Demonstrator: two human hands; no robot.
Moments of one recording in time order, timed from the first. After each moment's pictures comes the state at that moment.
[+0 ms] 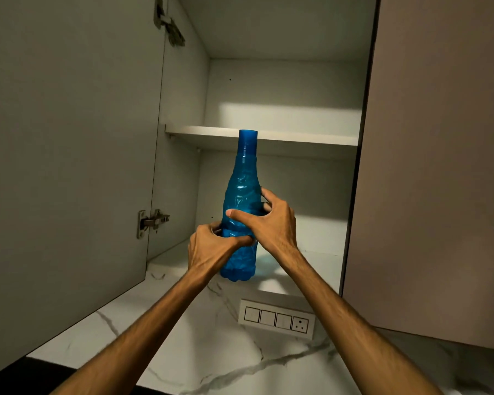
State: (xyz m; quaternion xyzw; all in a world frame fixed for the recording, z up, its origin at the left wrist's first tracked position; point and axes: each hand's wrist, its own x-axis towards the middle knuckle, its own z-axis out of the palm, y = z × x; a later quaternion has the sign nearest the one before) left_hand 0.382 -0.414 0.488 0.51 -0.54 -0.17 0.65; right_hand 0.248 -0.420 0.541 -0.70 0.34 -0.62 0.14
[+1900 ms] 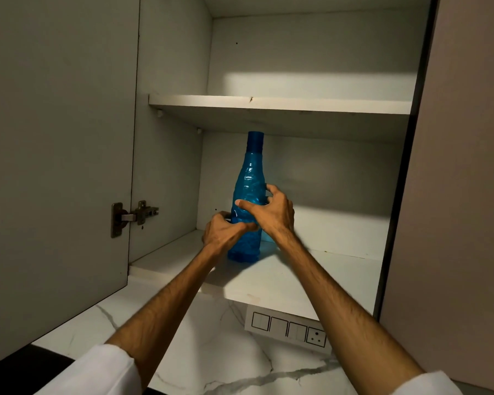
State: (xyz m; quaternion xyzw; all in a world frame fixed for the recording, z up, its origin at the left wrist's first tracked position) left_hand 0.388 -0.570 0.488 0.59 -0.51 -0.22 0.58; right_hand 0.270 -0.584 0.535 -0.67 0.44 -0.57 0.17
